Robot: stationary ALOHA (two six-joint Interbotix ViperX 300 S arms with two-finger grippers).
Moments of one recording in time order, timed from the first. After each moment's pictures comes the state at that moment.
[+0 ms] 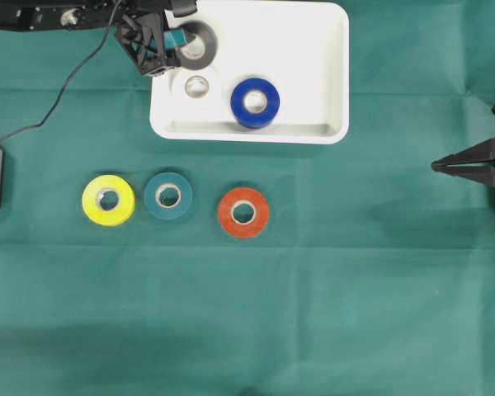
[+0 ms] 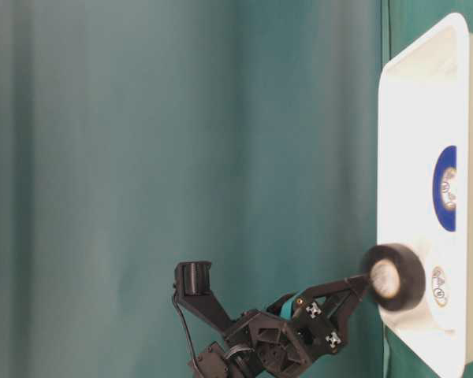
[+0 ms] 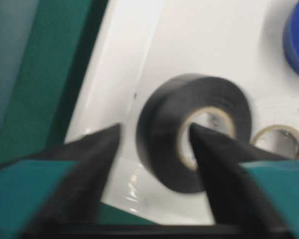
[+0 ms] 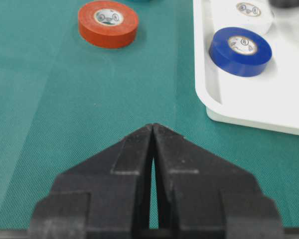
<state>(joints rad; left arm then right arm) 0.54 0.00 0.62 -0.02 0.19 0.35 -0.02 -1.18 1.57 -0.04 -0.12 0.03</state>
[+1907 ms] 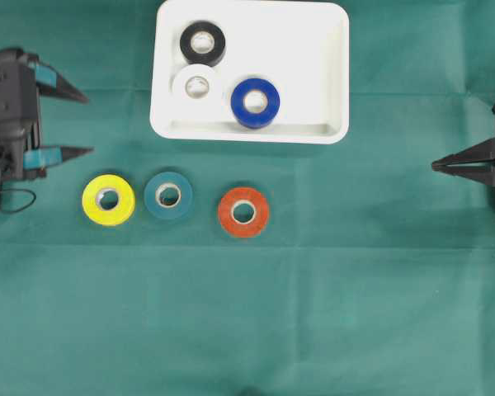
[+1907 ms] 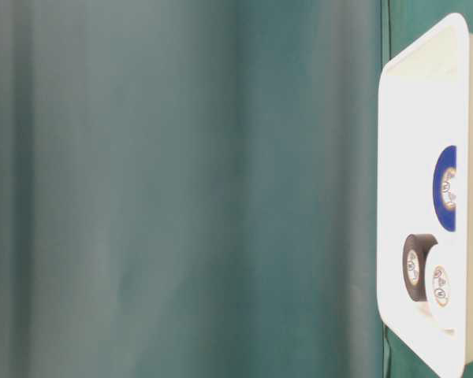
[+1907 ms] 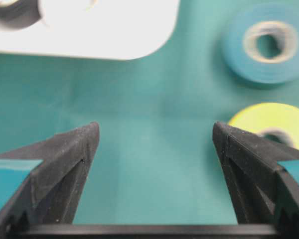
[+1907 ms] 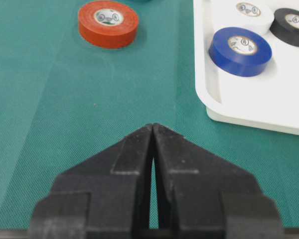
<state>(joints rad) 0.20 -0.78 1.19 -0.02 0.29 0.21 -0.02 -1.18 1.57 -0.04 -0.12 0.03</state>
